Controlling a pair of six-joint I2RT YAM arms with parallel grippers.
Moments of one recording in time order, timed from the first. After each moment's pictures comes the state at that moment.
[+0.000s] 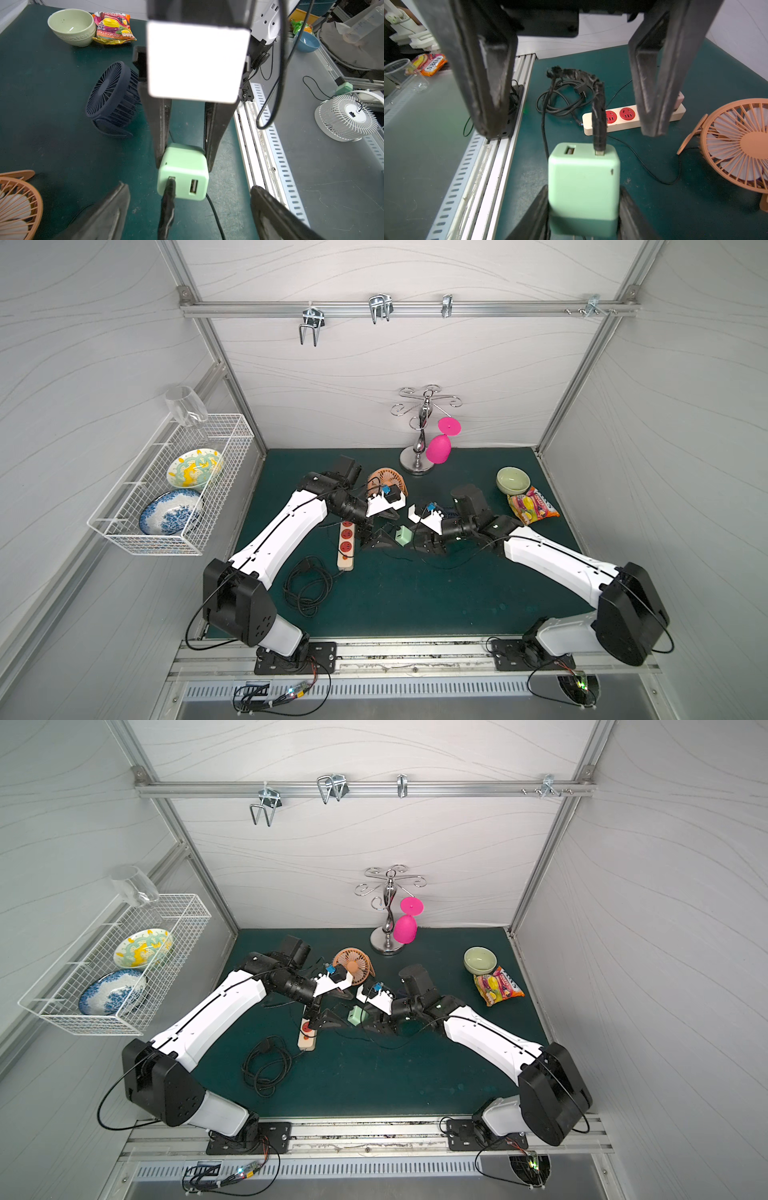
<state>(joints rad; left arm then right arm) -0.41 1.52 1.40 -1.10 0.93 0.94 0.71 1.38 0.95 -0.16 -0.81 -0.39</state>
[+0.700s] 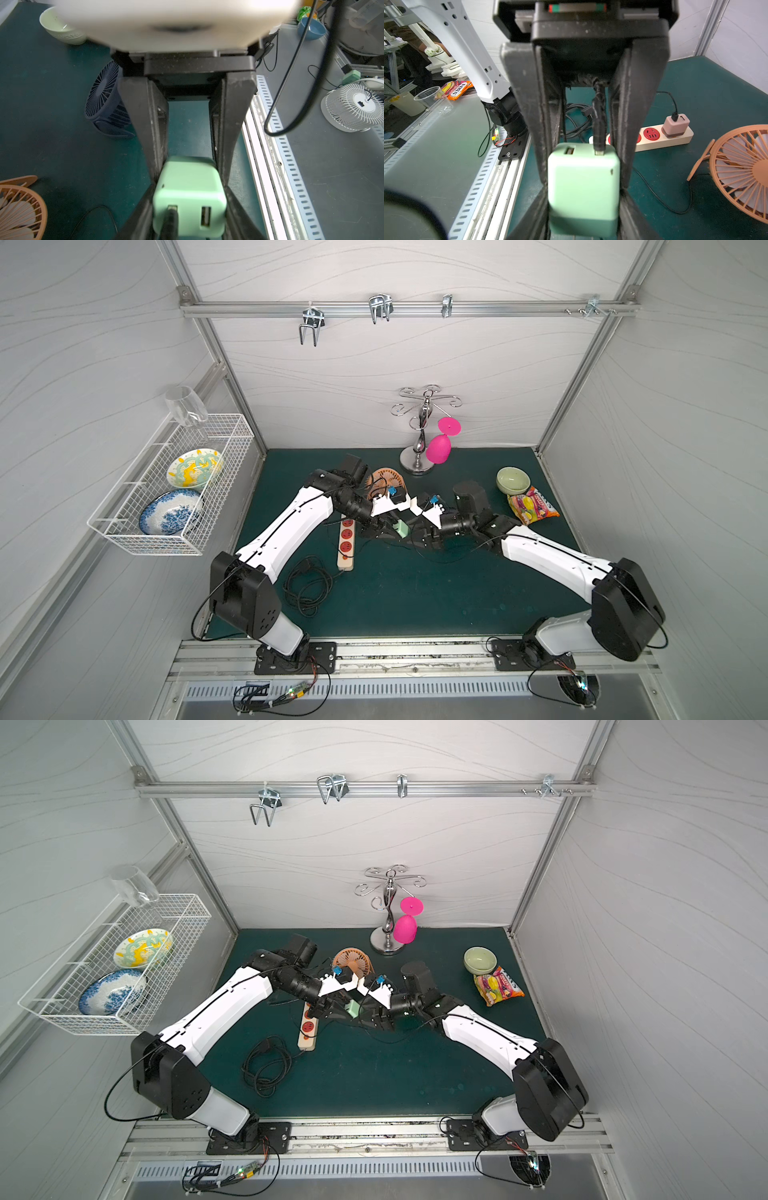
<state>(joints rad) -0.44 1.56 1.44 -1.11 0.89 0.97 0.69 1.41 0.93 0.01 -0.91 -0.26</state>
